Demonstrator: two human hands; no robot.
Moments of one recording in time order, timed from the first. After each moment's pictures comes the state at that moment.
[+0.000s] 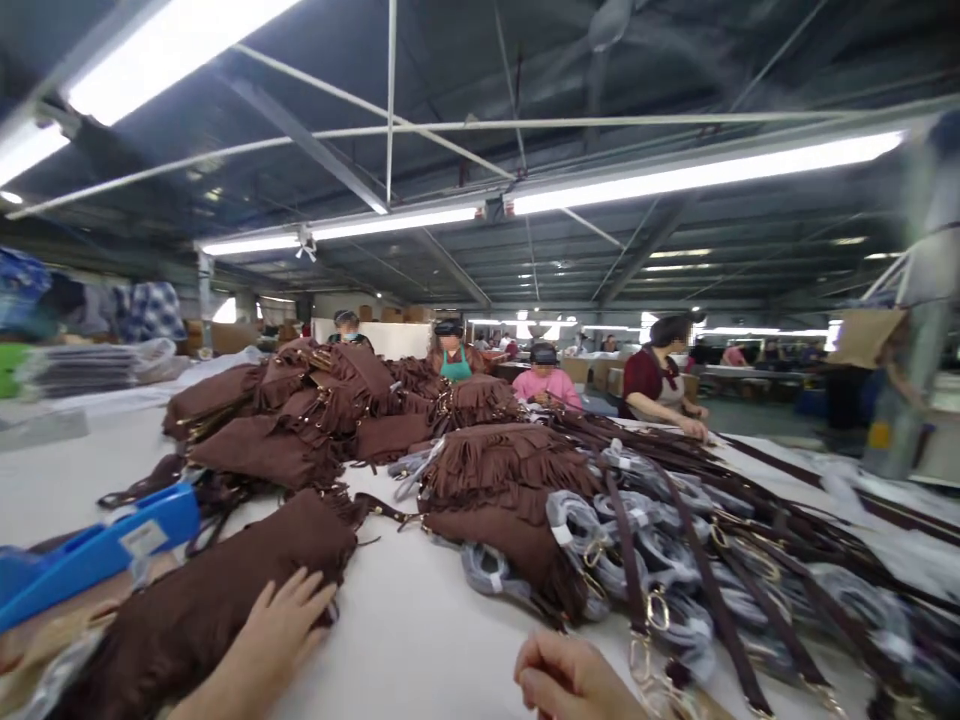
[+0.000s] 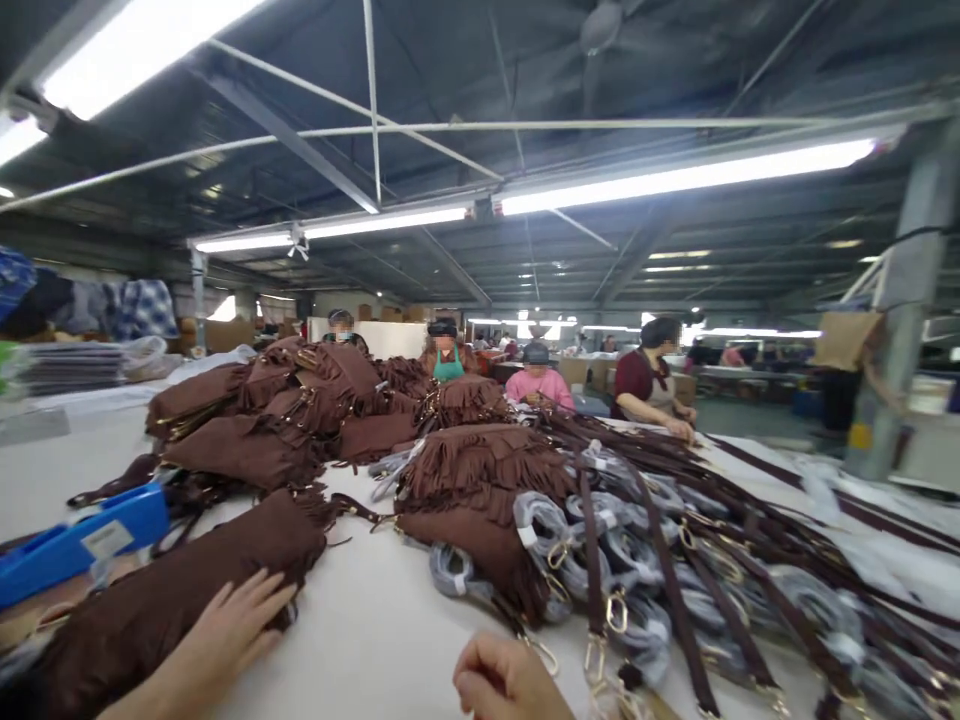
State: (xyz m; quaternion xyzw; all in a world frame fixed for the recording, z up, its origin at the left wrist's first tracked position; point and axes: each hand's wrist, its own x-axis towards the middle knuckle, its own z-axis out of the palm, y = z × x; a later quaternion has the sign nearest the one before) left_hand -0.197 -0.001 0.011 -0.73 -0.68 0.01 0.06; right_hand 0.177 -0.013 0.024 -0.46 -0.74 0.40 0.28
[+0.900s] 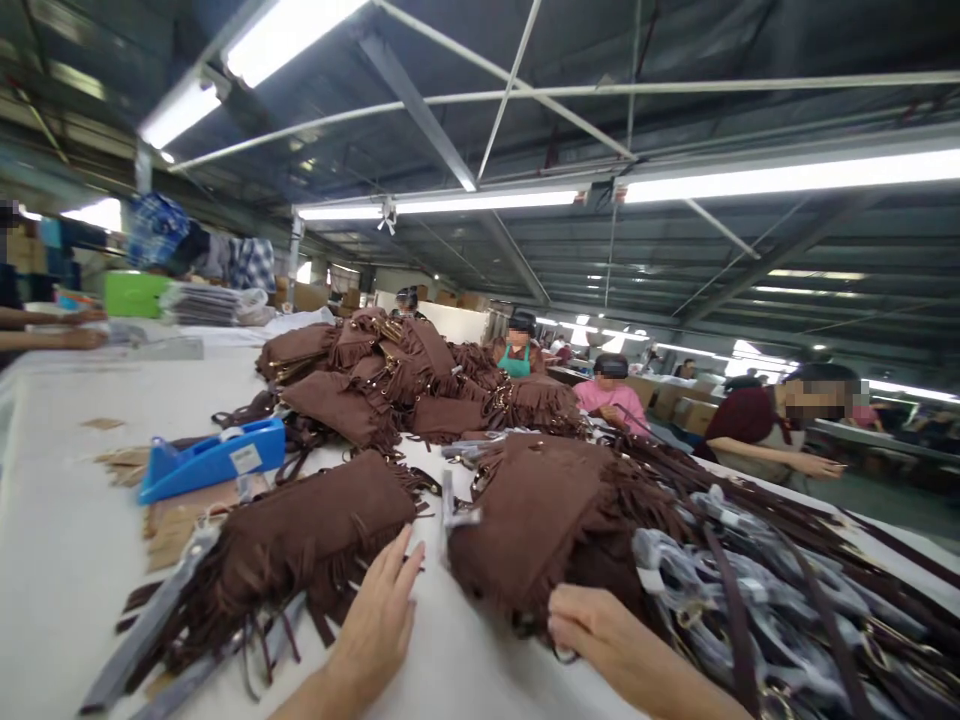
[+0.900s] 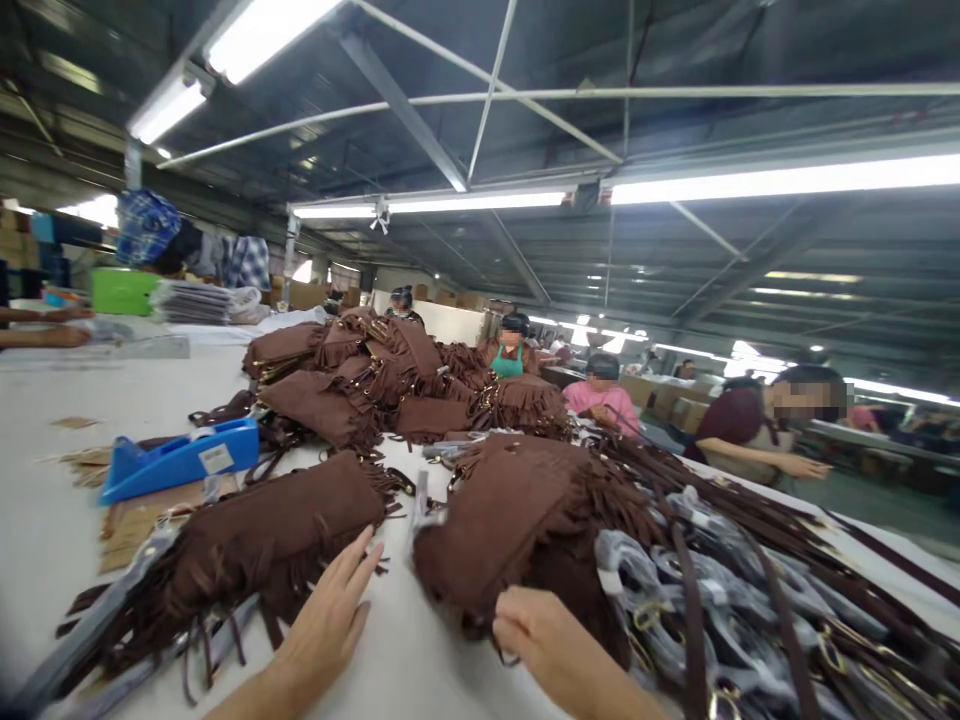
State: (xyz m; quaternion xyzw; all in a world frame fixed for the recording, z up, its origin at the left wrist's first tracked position) left_hand -0.164 0.002 -0.055 -0.72 -0.62 -0.27 0.13; right_hand 0.129 0.045 0.069 -0.39 -0.90 0.17 0.12
